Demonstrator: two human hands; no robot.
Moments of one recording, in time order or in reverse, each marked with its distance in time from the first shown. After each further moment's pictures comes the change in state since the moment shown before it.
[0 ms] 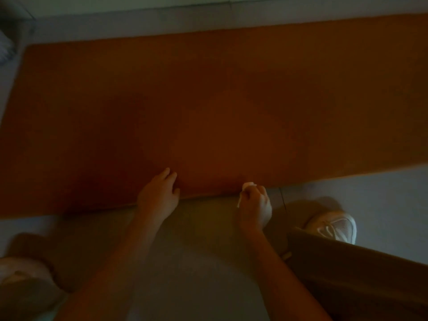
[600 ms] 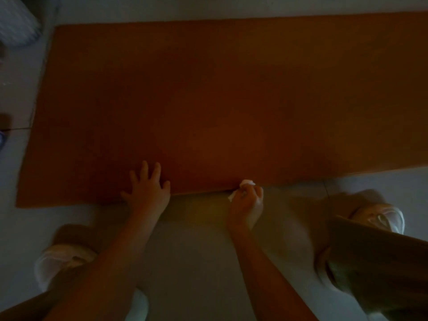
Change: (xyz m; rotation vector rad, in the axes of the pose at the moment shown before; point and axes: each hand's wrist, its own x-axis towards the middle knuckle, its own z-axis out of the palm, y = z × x) left_hand 0.006 -0.138 -0.009 -0.052 -0.013 -0.231; right_hand -0.084 -0.084 0.086 0.243 0.207 0.059
